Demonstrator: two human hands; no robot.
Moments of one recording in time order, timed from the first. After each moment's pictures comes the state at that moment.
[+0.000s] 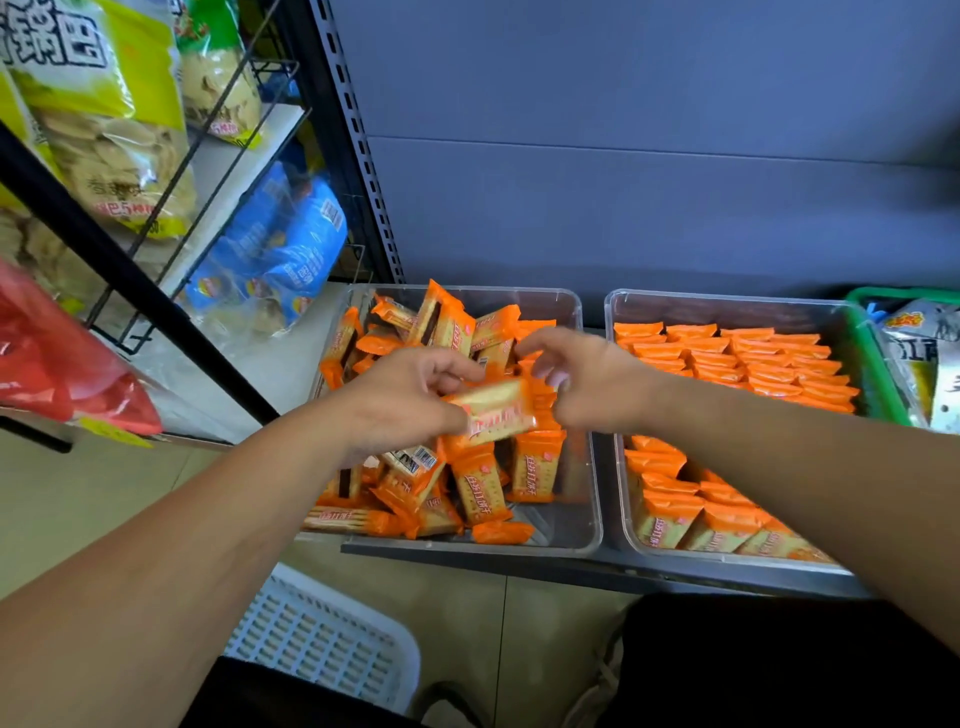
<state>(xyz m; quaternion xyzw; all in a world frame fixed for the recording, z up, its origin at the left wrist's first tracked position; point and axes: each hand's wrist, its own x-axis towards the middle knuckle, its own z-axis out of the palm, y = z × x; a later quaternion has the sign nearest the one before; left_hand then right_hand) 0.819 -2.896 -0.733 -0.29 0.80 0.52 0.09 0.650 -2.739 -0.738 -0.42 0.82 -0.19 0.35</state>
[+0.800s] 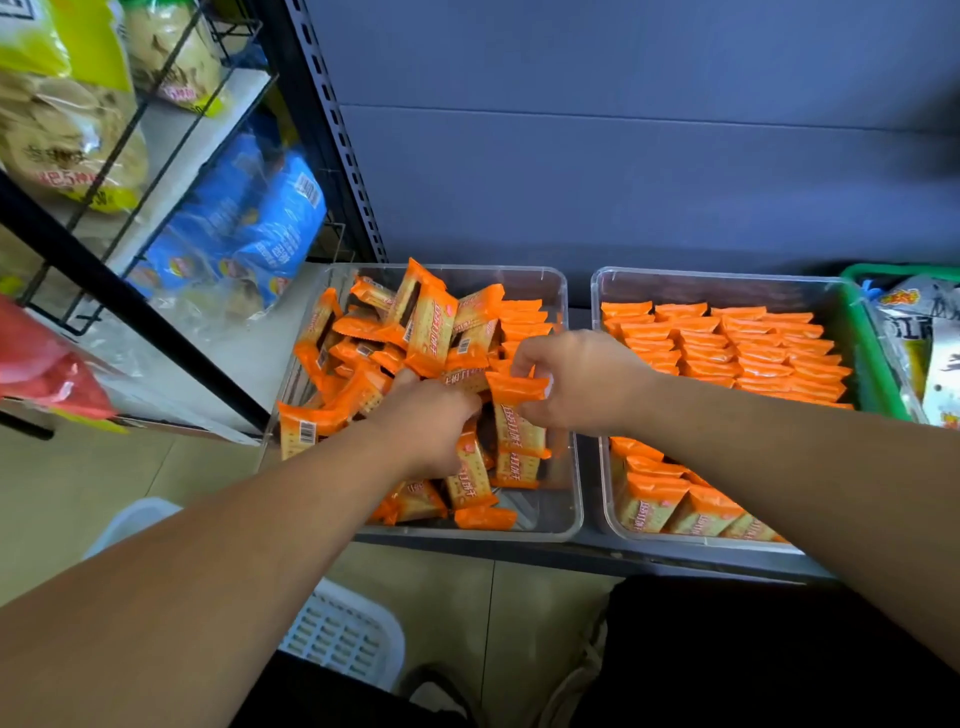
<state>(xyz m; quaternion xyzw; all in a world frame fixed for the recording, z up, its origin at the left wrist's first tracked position) 0.788 -2.866 -0.786 -0.13 0.96 0.04 0.24 0.649 -2.728 -0.755 -0.52 0.83 -0.07 0.21</state>
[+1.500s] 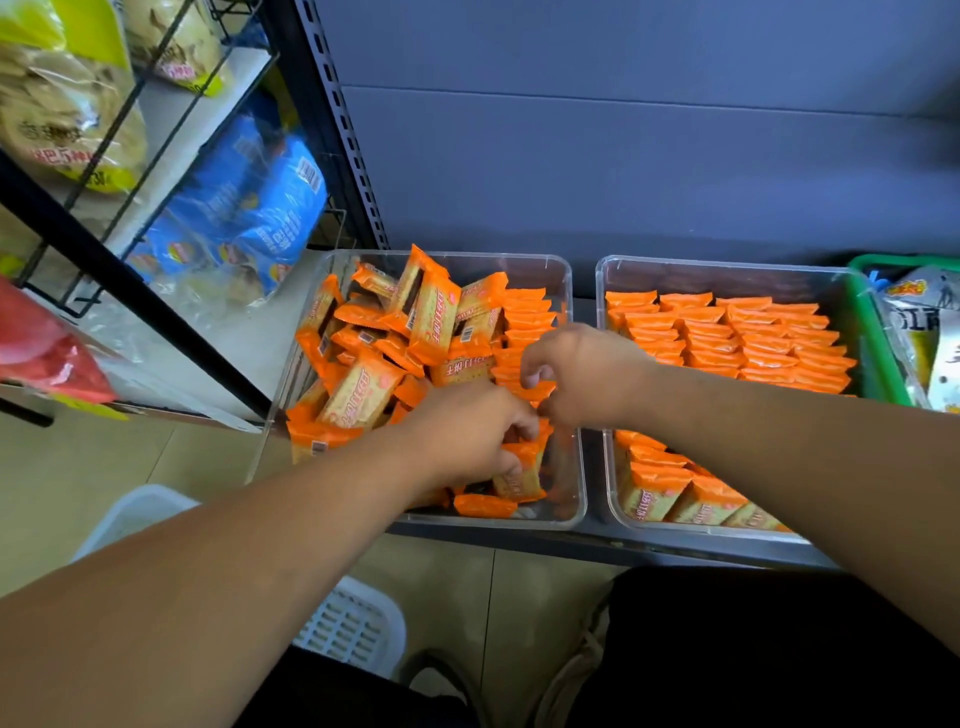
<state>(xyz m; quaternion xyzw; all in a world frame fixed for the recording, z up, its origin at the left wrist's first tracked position) 0.786 -2.839 -0.782 -0.09 0.96 0.21 0.17 0.647 -2.733 -0.766 -0.54 0.81 0.02 0.22</state>
